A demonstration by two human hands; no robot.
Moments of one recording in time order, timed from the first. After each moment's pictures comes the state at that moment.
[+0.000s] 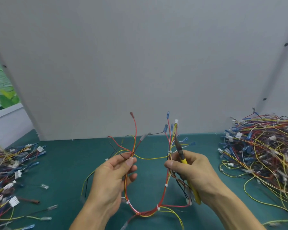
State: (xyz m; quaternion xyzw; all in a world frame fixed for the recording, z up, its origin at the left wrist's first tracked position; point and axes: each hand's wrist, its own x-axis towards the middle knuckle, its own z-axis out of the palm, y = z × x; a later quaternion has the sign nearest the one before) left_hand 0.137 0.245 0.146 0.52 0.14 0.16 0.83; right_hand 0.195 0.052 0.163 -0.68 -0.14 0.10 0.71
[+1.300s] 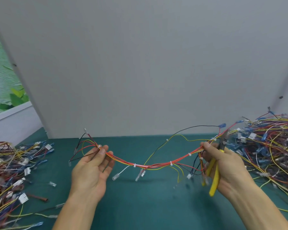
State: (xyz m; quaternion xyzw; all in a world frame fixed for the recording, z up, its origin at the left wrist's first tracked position) left_hand 0.146 0.305 0.147 0.41 0.22 0.28 0.84; right_hand 0.223 0.034 0.161 -0.53 0.08 0.04 0.84
